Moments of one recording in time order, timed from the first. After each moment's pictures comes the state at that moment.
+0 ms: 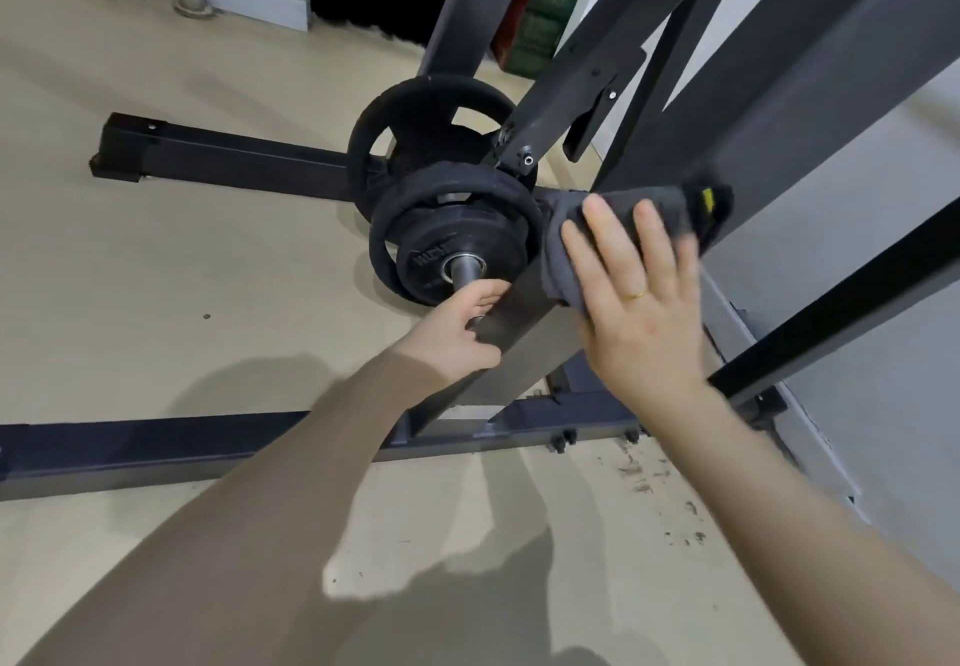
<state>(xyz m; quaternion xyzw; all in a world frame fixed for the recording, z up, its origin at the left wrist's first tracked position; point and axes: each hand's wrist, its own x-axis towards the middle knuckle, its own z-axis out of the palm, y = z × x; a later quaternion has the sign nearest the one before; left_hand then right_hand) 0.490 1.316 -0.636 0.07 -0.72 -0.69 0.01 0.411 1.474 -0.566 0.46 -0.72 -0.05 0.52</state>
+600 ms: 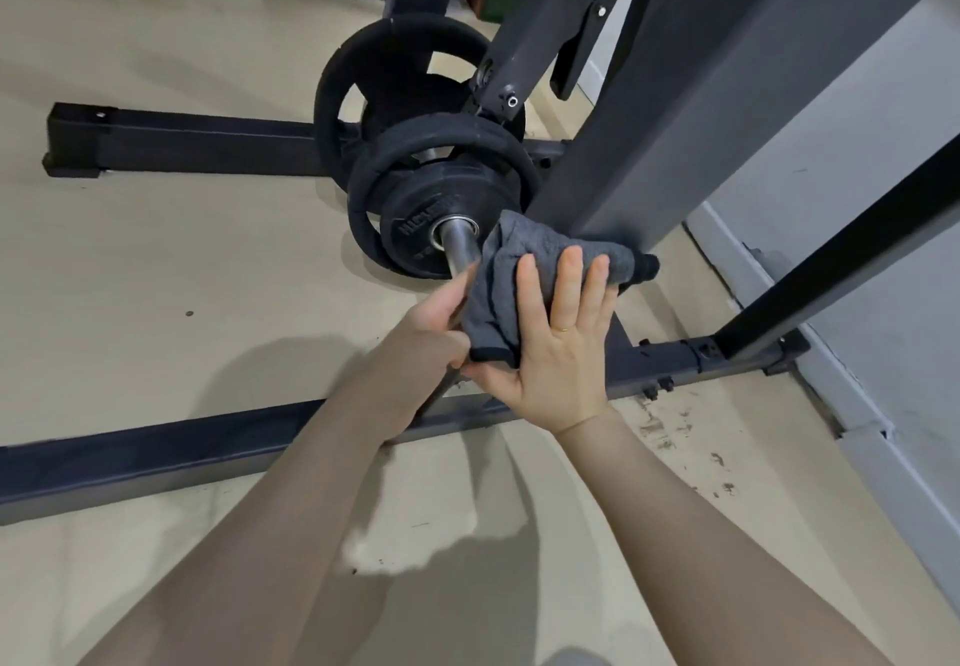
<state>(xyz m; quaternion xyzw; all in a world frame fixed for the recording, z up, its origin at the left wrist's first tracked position) 0.511 1.324 -0.650 0.09 -0.63 -0.77 0.02 0.435 1.453 -0.674 0.41 -0.82 0.12 0.39</state>
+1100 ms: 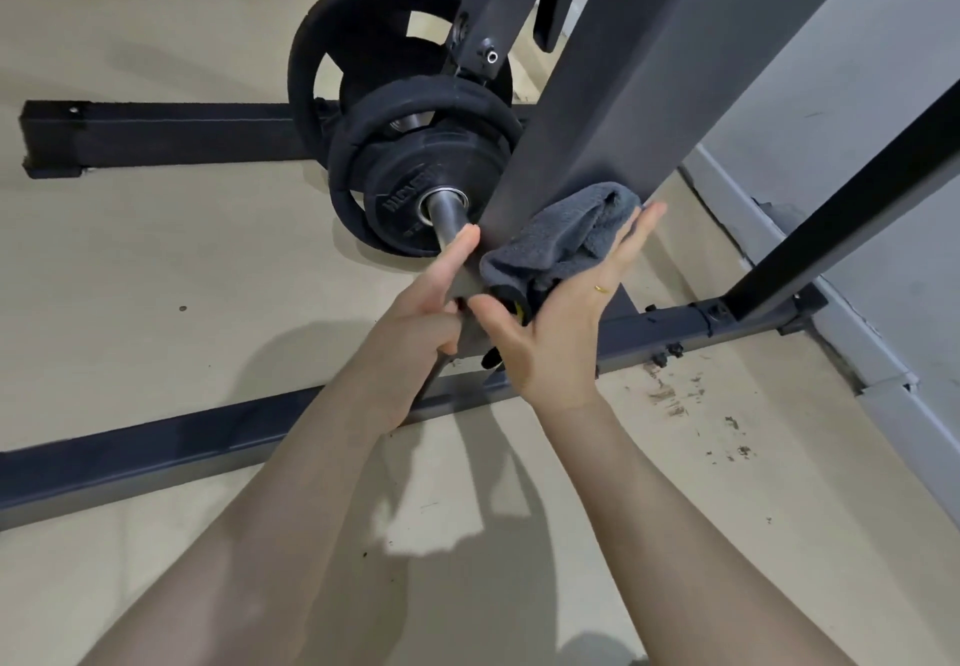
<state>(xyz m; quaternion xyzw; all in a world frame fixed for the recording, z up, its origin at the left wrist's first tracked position) 0.520 1.331 -0.655 0.08 -0.61 -0.79 0.01 0.456 1.443 -0.656 0.24 -0.79 0.53 0.19</state>
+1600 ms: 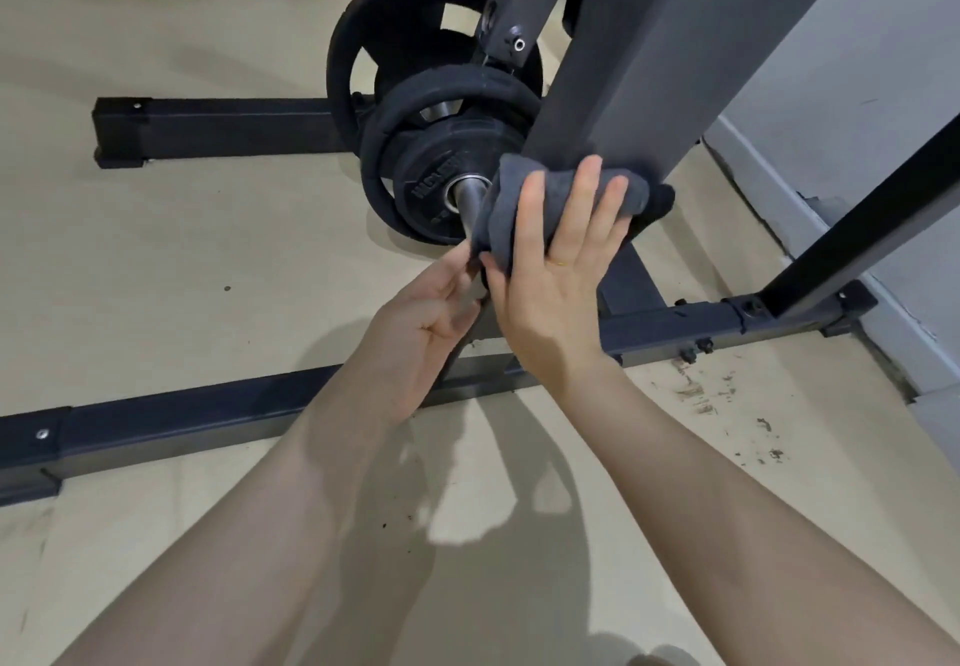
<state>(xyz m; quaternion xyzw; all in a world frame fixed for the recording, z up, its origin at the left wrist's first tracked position) 0.538 1.342 -0.646 0.13 -0.52 -0.84 0.05 0.438 1.431 -0.674 0.35 -0.83 0.20 0.40</state>
